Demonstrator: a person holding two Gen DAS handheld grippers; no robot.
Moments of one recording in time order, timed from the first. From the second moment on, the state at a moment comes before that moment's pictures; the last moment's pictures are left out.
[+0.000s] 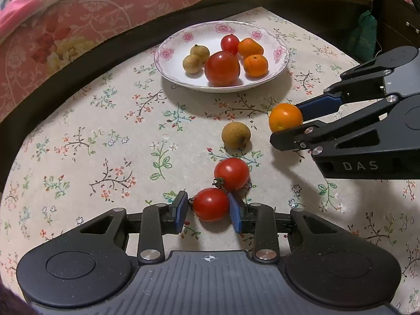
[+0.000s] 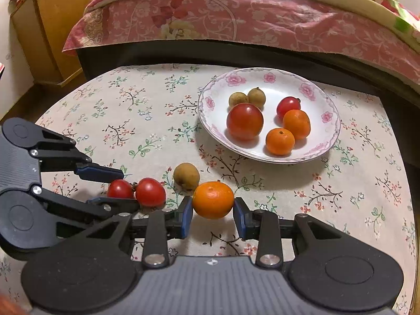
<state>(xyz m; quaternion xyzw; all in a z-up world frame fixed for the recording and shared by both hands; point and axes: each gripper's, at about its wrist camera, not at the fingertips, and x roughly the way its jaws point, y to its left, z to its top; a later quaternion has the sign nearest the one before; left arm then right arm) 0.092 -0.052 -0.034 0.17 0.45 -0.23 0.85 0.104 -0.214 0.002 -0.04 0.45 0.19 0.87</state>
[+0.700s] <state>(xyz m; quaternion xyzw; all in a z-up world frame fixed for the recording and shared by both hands) 0.092 -0.054 -0.030 0.18 0.44 -0.23 0.85 0.104 -0.220 0.007 -0.05 0.45 0.16 0.88</state>
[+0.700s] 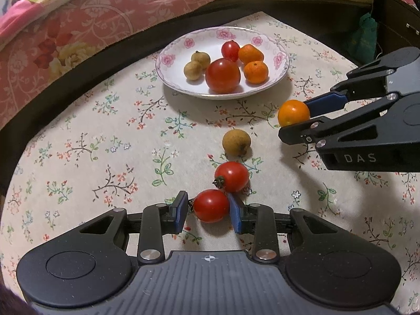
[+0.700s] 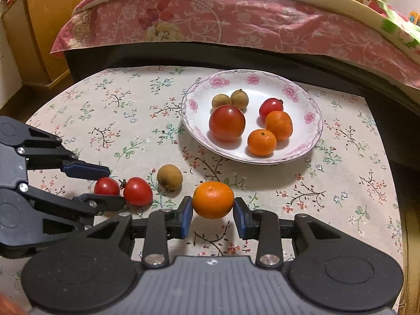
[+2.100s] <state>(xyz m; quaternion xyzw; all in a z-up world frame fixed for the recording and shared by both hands) 0.099 -0.066 -0.004 0.17 0.40 -0.23 0.87 0.107 -0.226 0.009 -0.06 0.45 0.14 0.88</state>
